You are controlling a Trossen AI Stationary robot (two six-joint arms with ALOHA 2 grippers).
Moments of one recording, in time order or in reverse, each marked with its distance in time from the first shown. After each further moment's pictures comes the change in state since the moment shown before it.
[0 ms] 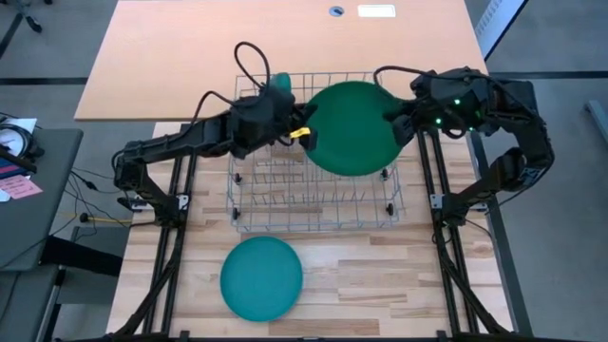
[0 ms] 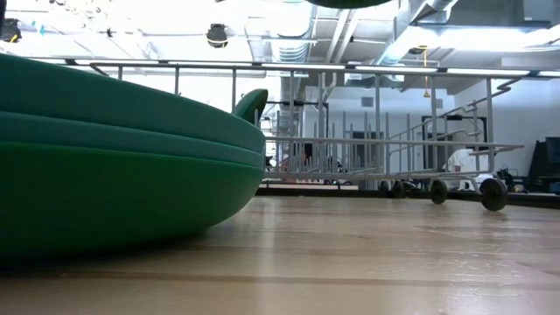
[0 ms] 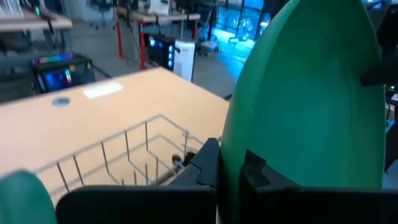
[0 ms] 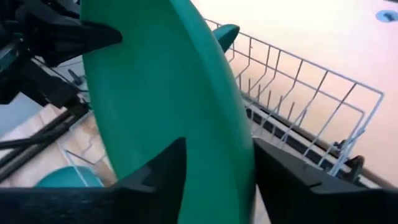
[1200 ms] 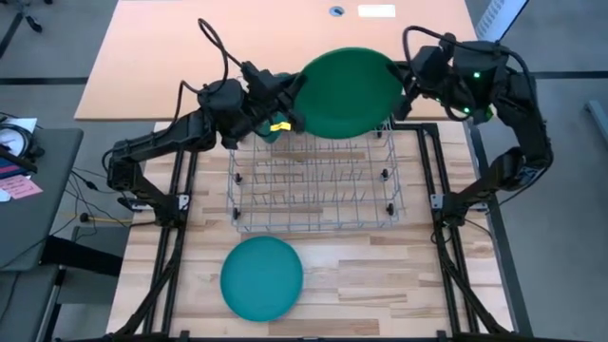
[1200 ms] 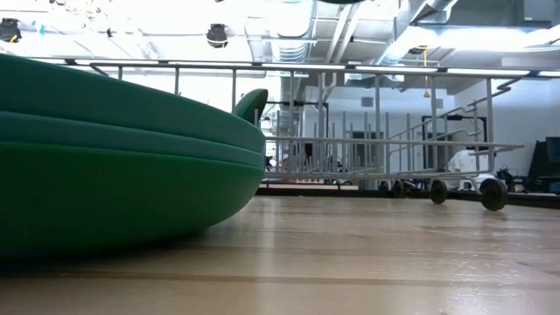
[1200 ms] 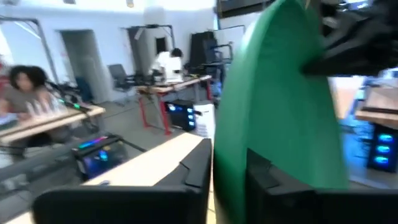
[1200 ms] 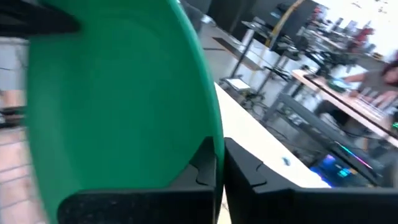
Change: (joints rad) left arm 0.027 -0.062 0.000 0.206 -0.023 0.378; right arm -0.091 0.018 0.031 0.363 0.160 -0.740
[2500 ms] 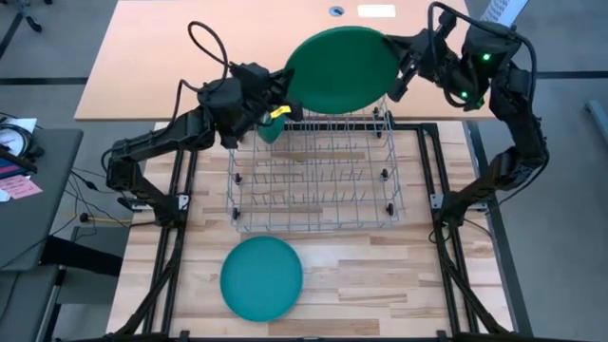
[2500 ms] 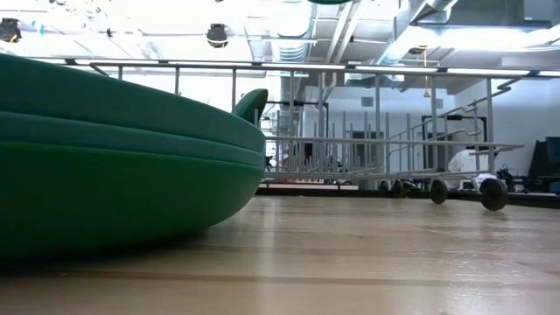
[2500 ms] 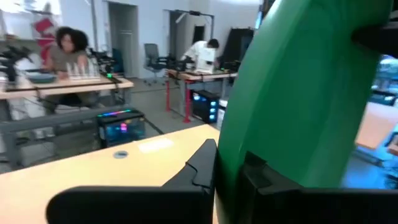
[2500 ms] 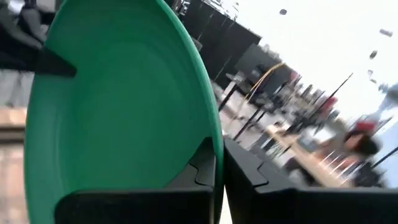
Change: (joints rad) left arm 0.004 -0.008 0.000 -0.023 -0.166 -0.182; right arm -0.101 0.018 0.000 0.262 -0.123 -0.260
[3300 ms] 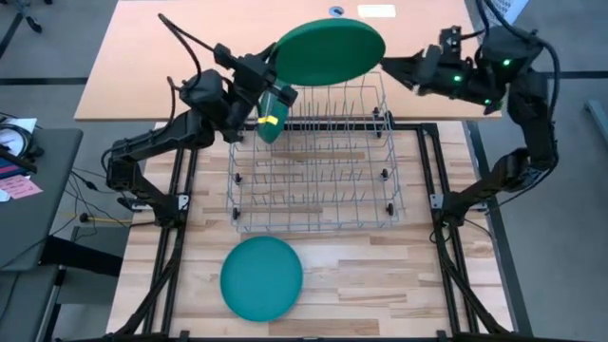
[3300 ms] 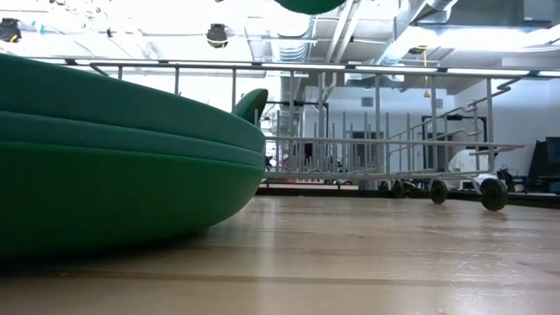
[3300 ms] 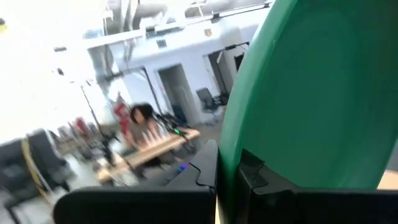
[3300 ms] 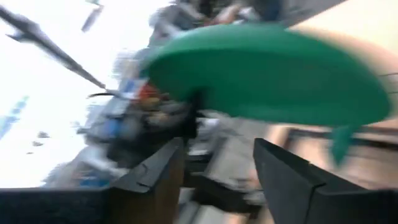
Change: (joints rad) left arm 0.016 0.002 0.000 0.298 -0.116 0.658; right arm 0.050 -0.037 0.001 -0.034 -0.315 1.460
